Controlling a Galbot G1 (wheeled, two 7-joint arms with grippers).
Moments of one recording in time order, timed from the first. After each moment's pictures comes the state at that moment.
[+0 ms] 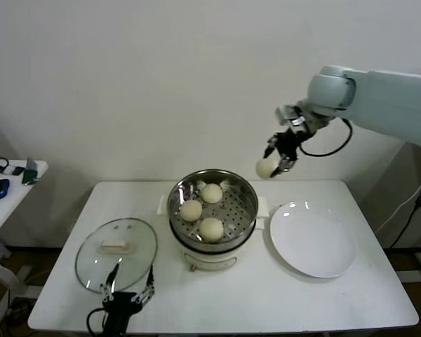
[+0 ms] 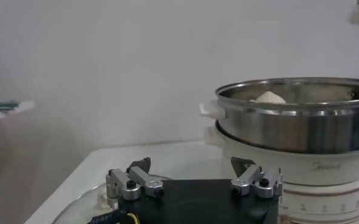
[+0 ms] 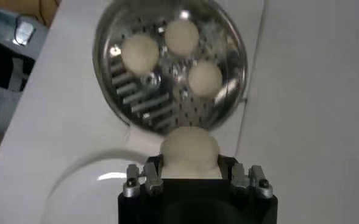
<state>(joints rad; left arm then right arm) 1.83 -1.57 -0.56 -2.13 0.06 -0.01 0.02 1.03 0.98 -1.70 1.38 0.75 -0.22 -0.99</state>
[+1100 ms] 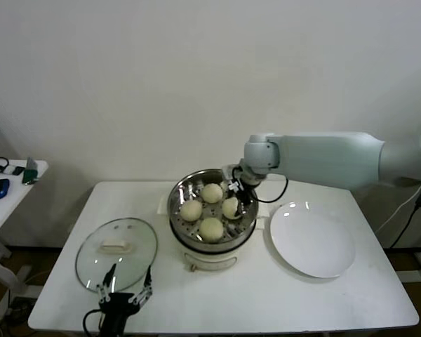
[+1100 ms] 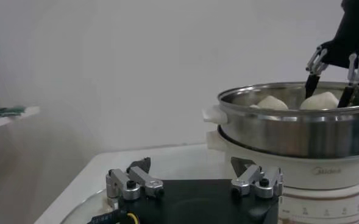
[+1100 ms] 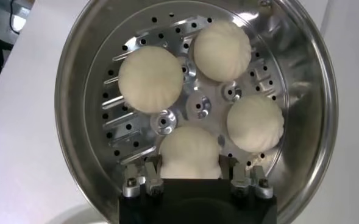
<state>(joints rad) 1.85 -1.57 -0.57 -2.16 0.06 -0.02 0.02 0.71 1.15 -1.64 1.34 0.62 -0.36 -0.80</state>
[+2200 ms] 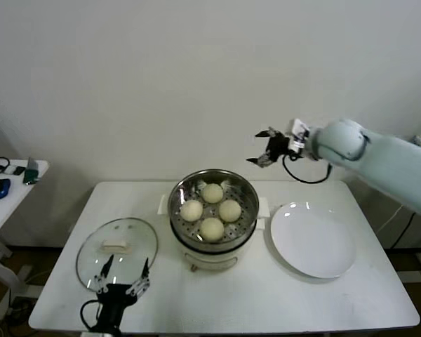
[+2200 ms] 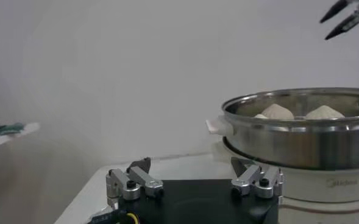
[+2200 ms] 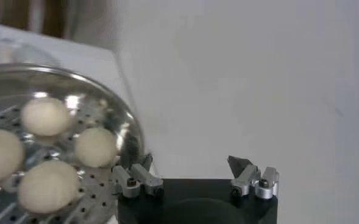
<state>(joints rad) 1.80 -1.52 -0.58 -2.15 0.06 -0.02 0.02 0.28 0.61 -0.92 1.51 0.74 -0.30 -0.37</state>
